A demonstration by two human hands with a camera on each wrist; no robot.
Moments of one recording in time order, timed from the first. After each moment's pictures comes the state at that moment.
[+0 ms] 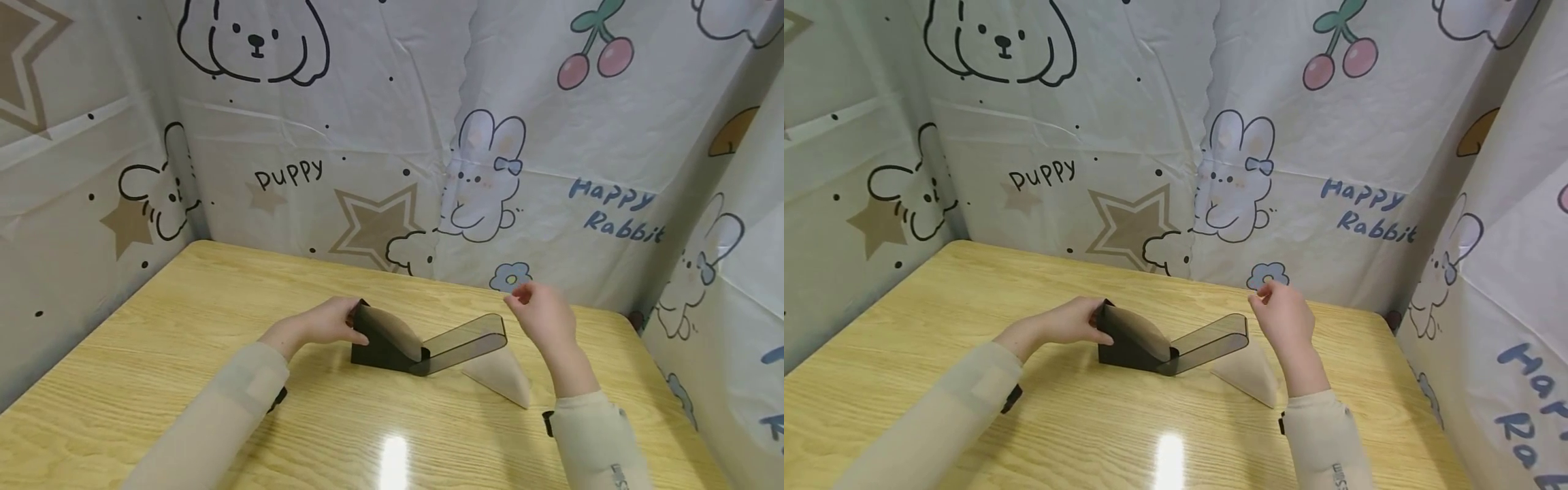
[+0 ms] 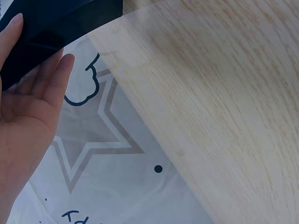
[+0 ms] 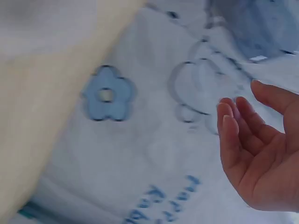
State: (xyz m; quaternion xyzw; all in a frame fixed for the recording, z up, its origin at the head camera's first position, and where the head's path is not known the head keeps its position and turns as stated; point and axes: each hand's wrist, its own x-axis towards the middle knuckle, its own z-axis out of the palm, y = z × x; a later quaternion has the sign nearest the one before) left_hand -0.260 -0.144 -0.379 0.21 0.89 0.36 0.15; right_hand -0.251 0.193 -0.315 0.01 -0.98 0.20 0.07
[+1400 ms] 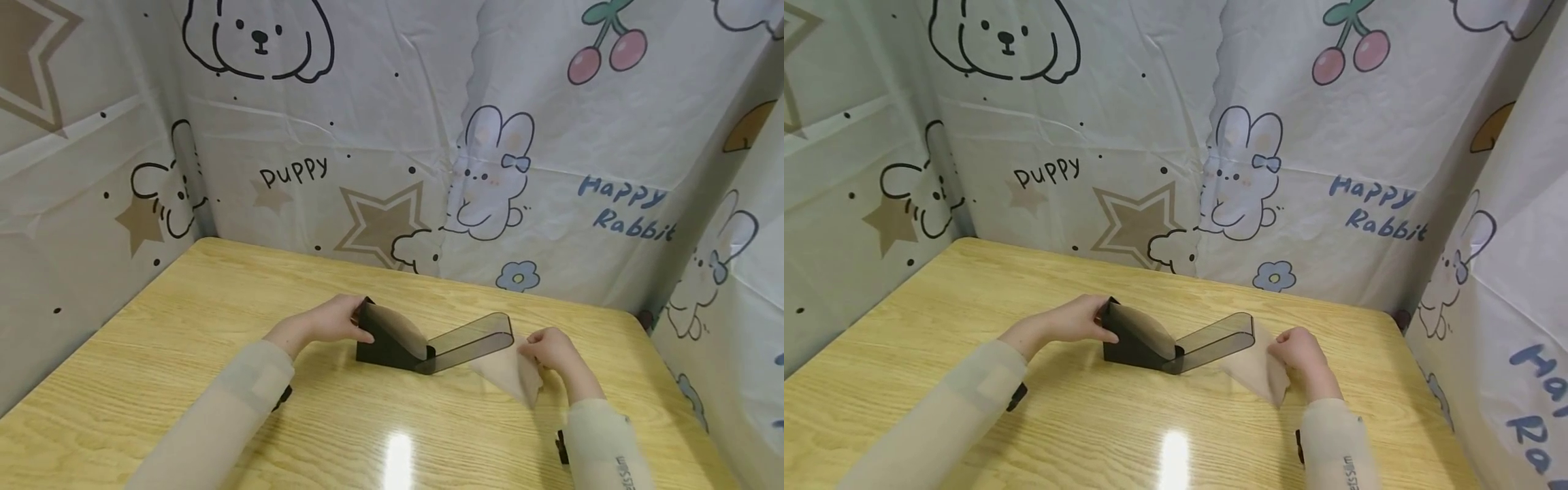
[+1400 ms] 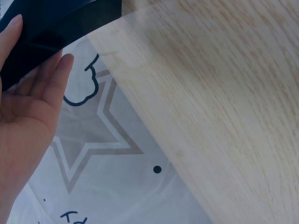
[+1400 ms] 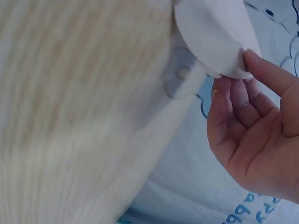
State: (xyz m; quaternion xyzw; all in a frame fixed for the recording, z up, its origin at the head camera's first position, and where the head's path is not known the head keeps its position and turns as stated) left_hand -0.259 -0.143 -0.376 0.21 0.89 0.38 0.16; right_hand -0.272 0.249 -0.394 0.00 -0.94 0.30 -0.12
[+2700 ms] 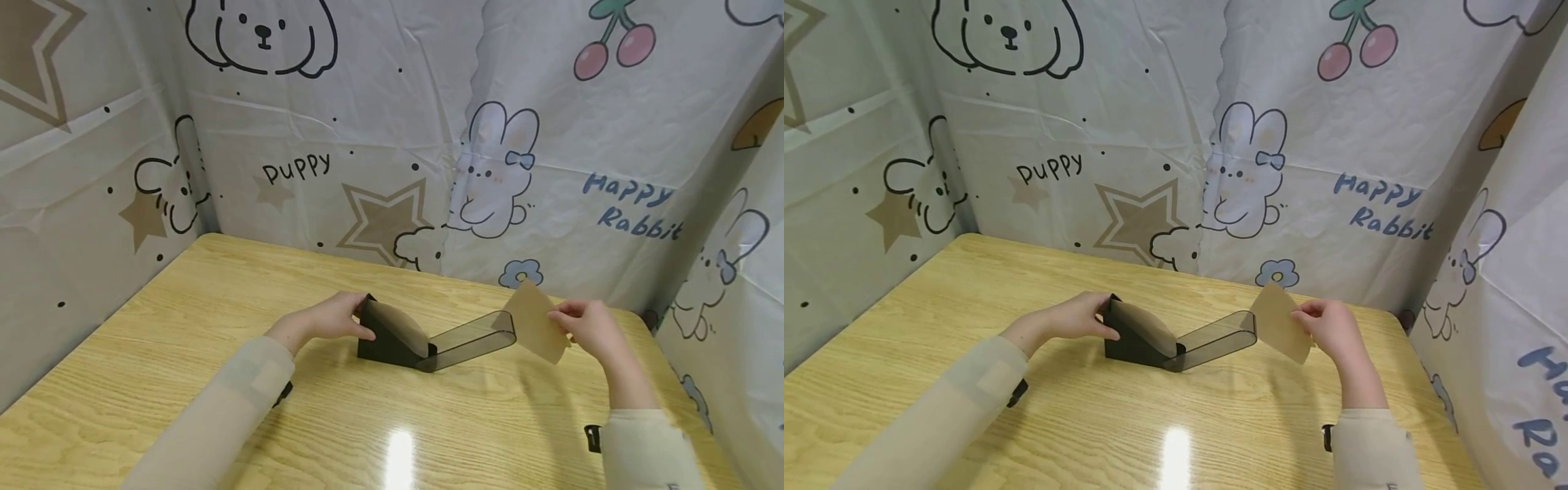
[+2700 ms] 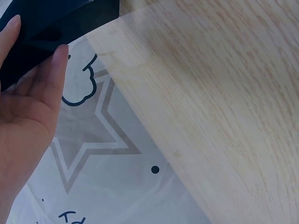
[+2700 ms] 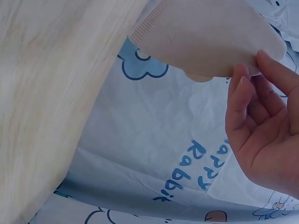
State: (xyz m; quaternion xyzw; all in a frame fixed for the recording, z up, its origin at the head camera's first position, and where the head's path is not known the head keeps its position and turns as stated) left_hand -0.259 -0.144 -0.375 0.22 0.88 0.39 0.16; right_hand -0.255 0.256 -0.324 0.04 -0.95 0.30 -0.02
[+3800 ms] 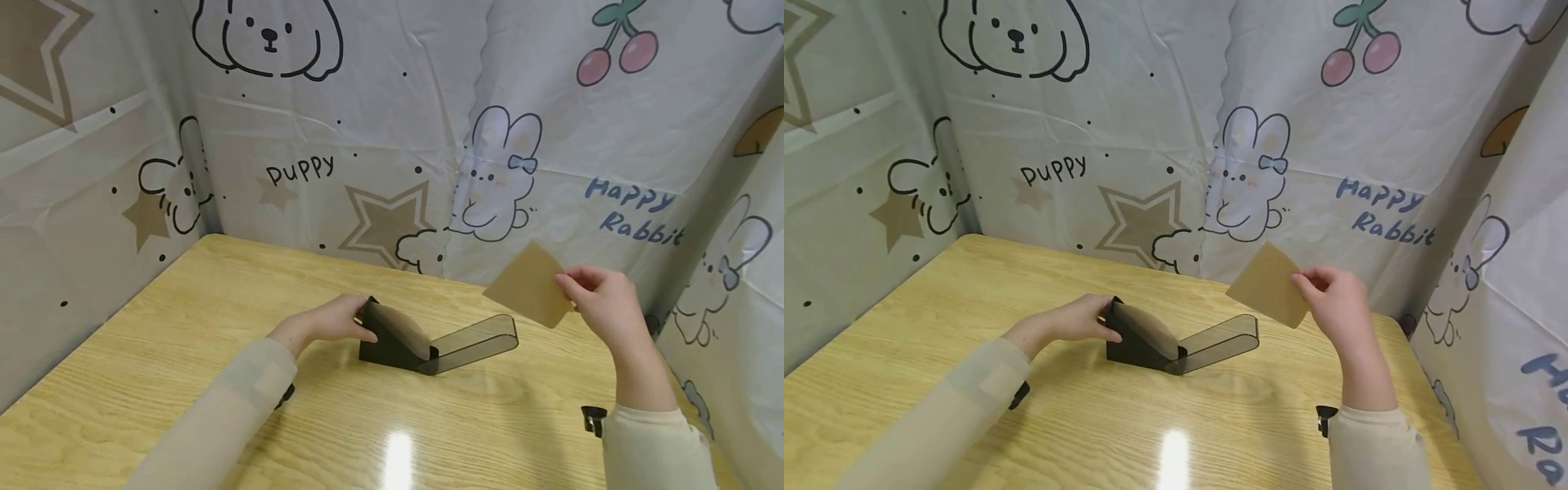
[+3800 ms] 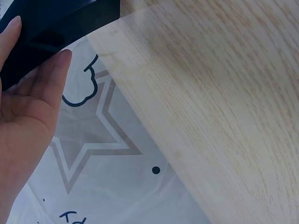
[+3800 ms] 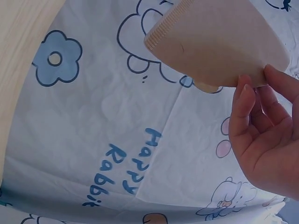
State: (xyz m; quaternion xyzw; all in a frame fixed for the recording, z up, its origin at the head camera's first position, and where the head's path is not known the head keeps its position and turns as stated) left_hand -0.259 -0.146 -0.378 0.23 0.87 0.40 0.16; right_hand -0.235 0.224 -0.264 0.04 -0.95 0.30 0.10
